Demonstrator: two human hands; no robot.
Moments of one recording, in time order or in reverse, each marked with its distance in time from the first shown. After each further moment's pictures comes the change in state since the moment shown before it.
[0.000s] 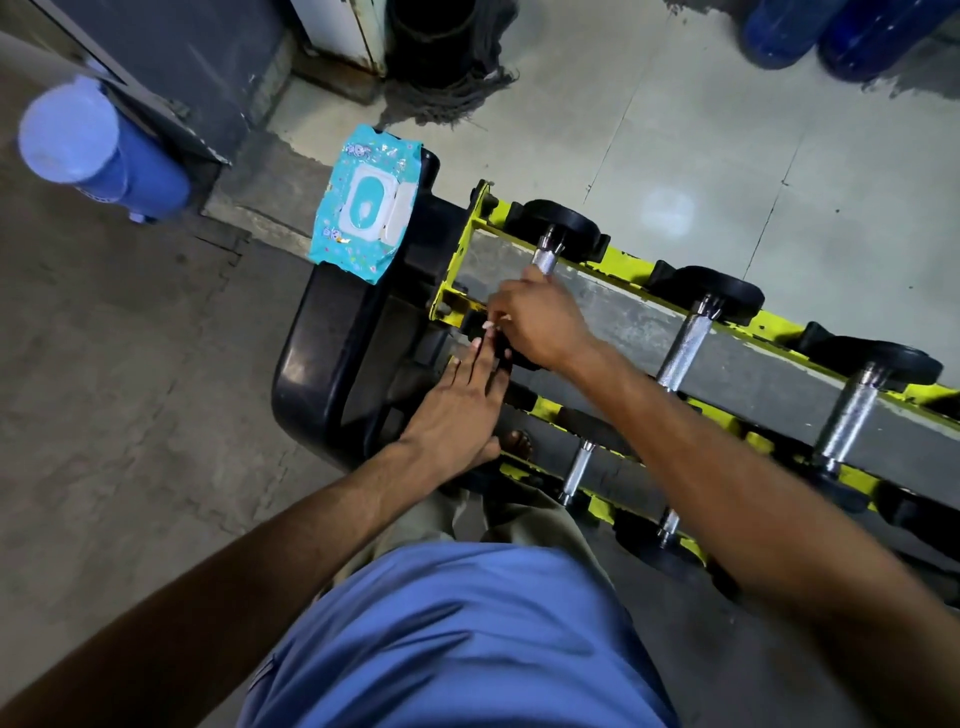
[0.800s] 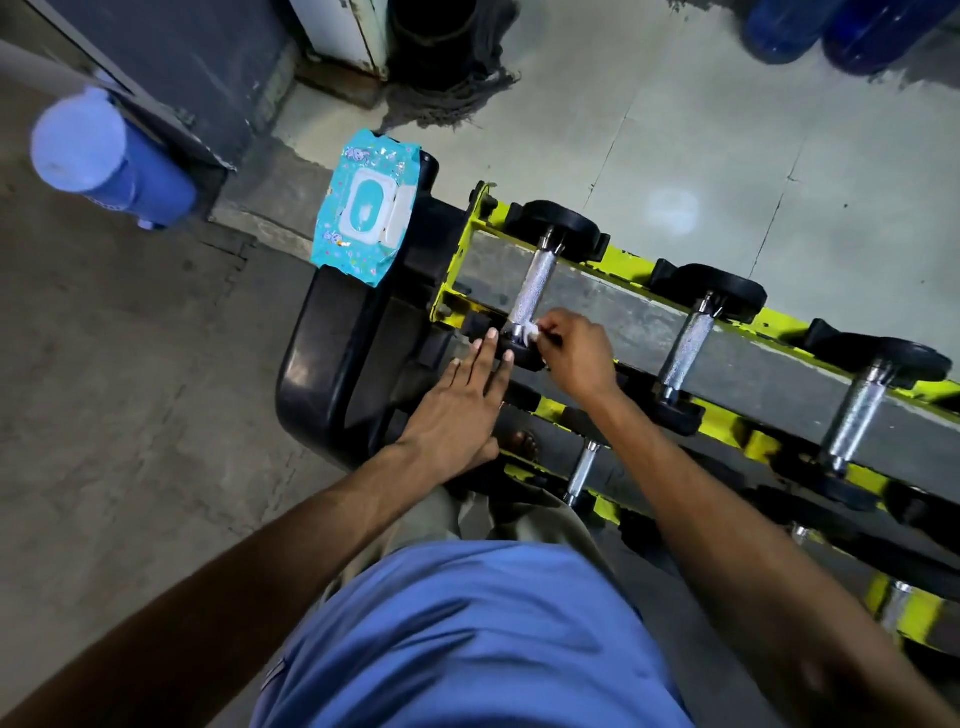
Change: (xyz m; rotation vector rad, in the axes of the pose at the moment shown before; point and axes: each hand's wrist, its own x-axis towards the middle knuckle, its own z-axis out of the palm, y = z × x) left_hand 0.001 -0.001 0.002 0.009 -0.004 0.008; right_hand -0.050 0.020 0.041 0.453 0.218 0.517
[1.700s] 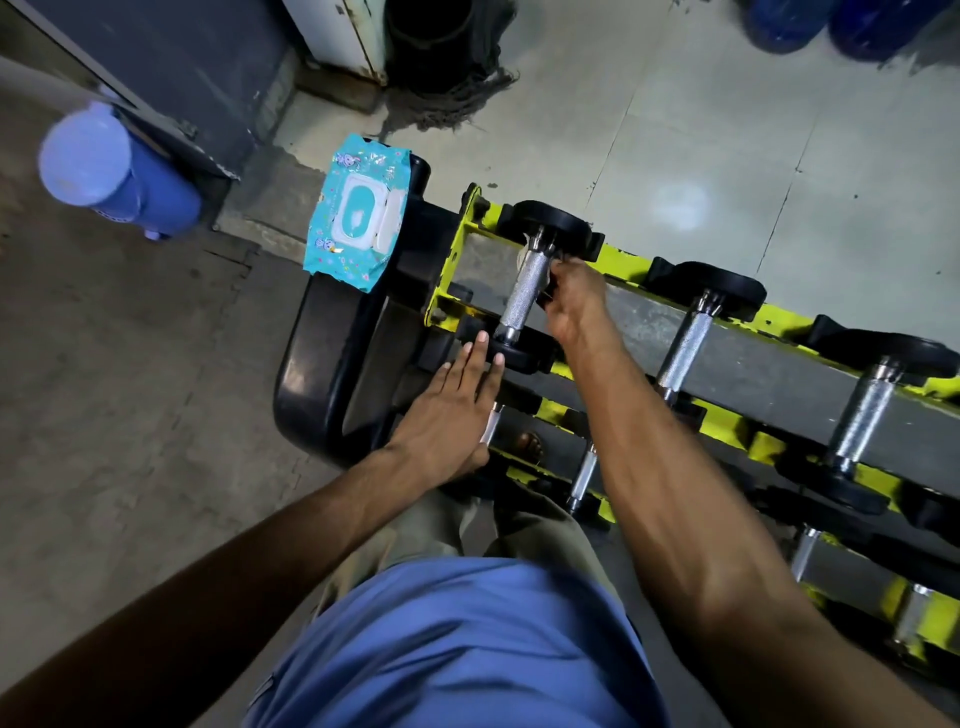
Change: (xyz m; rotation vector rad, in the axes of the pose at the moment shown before) left_hand -0.001 -0.004 -0.001 0.064 -0.048 0.001; right_hand 0.085 -0.030 0.000 1.353 0.120 0.760
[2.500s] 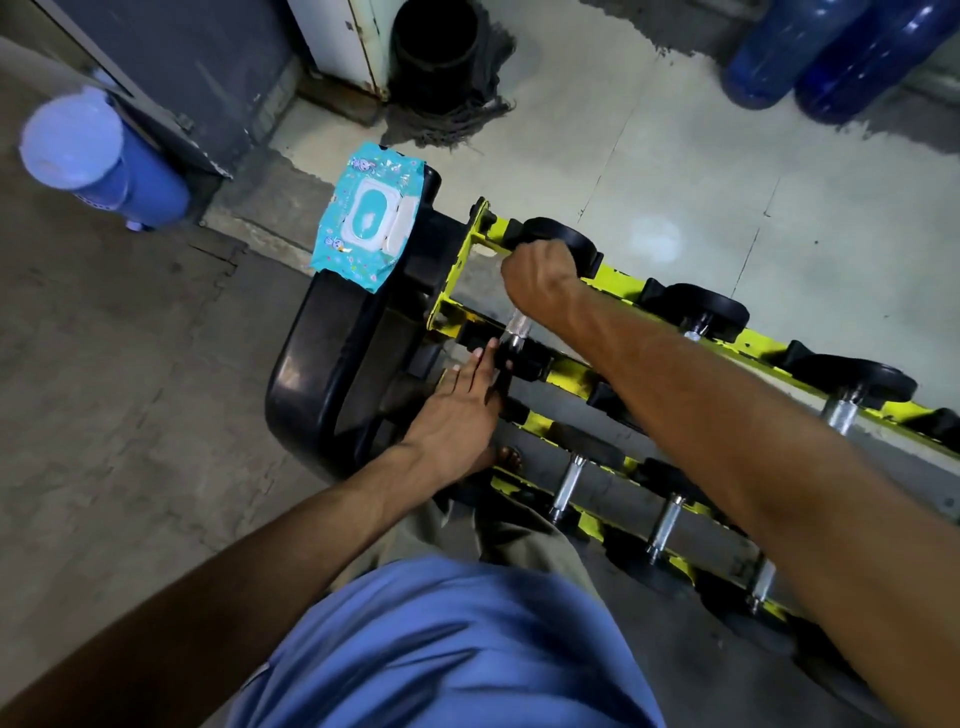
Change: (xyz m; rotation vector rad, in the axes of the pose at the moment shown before) left_hand 0.005 0.006 0.003 -0.066 0.034 0.027; right_hand -0.047 -0.030 0.050 -2.626 -0.213 -1.079
